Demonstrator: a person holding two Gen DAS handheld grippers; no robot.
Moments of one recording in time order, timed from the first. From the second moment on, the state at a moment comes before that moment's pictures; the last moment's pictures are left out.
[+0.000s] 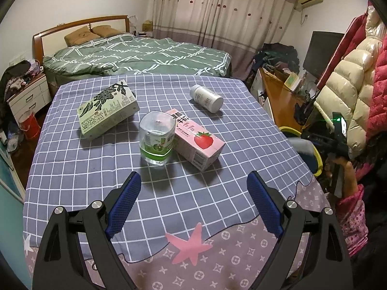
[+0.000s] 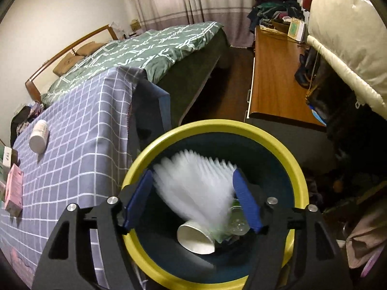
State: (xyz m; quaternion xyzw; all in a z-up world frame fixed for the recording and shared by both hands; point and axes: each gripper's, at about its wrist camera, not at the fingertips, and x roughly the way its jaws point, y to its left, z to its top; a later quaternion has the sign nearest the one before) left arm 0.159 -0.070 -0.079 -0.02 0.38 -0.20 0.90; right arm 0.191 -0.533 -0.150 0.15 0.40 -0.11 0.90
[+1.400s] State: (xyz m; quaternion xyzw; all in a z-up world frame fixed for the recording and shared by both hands) left arm 0.286 -0.075 -0.128 0.02 0.37 -0.21 0.90; right arm 0.160 -0.374 -0.096 0.09 0.24 -0.09 0.96
